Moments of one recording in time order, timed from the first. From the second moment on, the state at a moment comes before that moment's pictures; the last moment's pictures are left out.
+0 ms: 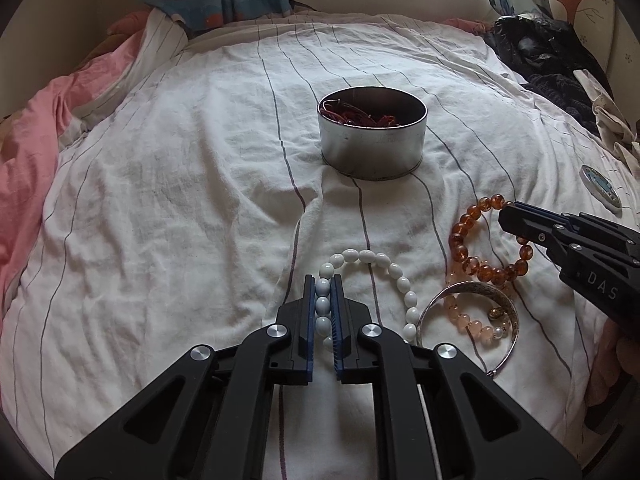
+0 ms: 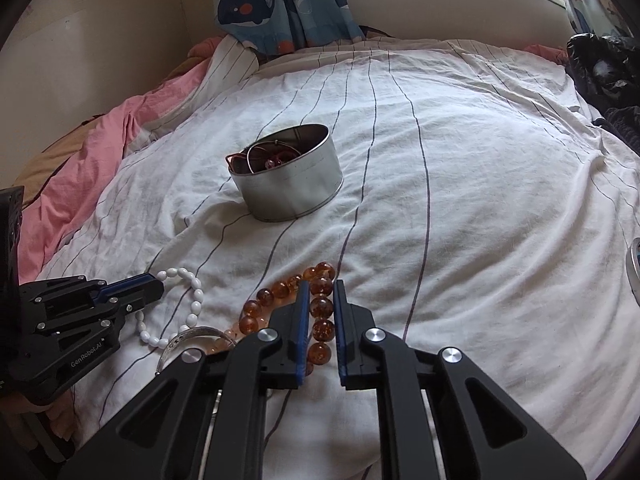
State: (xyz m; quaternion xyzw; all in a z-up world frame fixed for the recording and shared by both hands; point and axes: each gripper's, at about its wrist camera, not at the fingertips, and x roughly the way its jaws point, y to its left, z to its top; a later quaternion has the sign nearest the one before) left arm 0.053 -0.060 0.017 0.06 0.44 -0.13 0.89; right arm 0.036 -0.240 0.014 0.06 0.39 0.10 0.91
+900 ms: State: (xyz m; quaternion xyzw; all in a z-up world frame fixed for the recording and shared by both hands) left arm 0.075 -0.073 0.083 0.01 0.37 -0.16 0.91; right arm 0.042 -0.247 0.063 0.16 0.32 0.18 0.91
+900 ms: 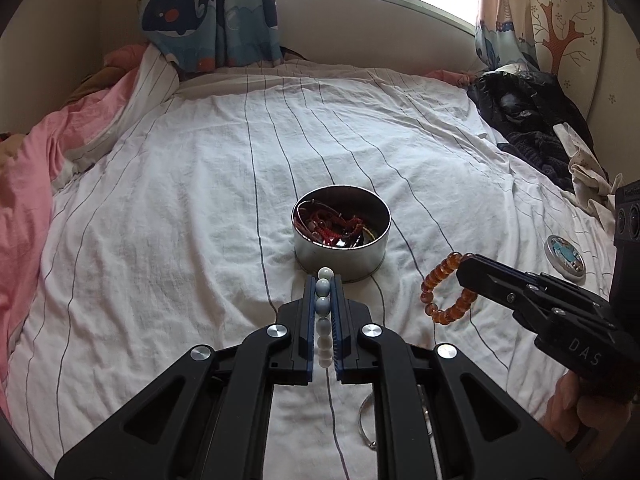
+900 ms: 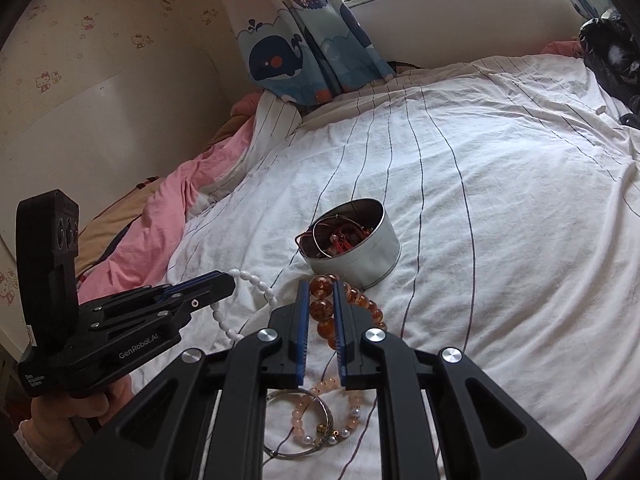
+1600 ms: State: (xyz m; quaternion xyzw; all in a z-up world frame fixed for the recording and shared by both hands) left arm 0.188 -0.096 0.055 -0.04 0.42 -0.14 0.89; right arm 0.118 -0.242 0.099 0.16 0.29 0.19 0.92
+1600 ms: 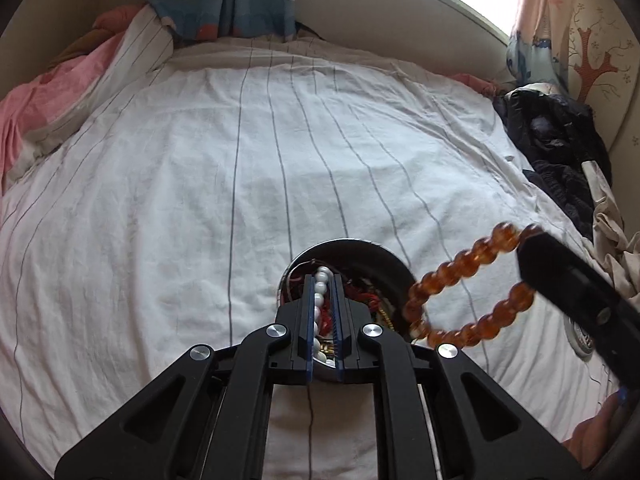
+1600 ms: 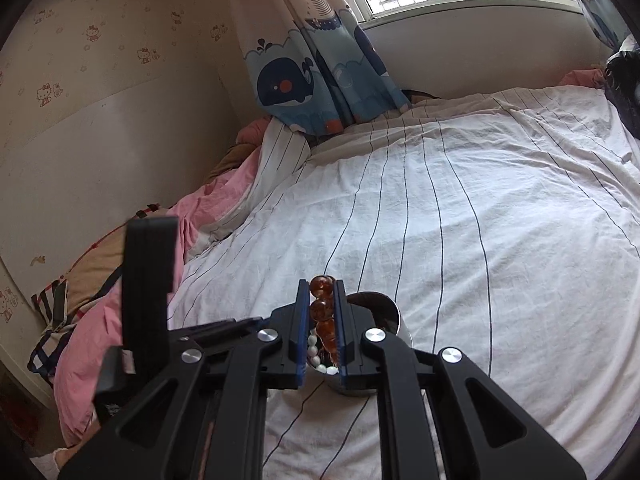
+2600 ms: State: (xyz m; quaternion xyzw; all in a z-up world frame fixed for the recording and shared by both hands) left arm 0.042 -0.084 0.023 0.04 0.46 -0.19 0.87; right arm 0.017 -0.258 0.021 0.12 0.42 0.12 0.89
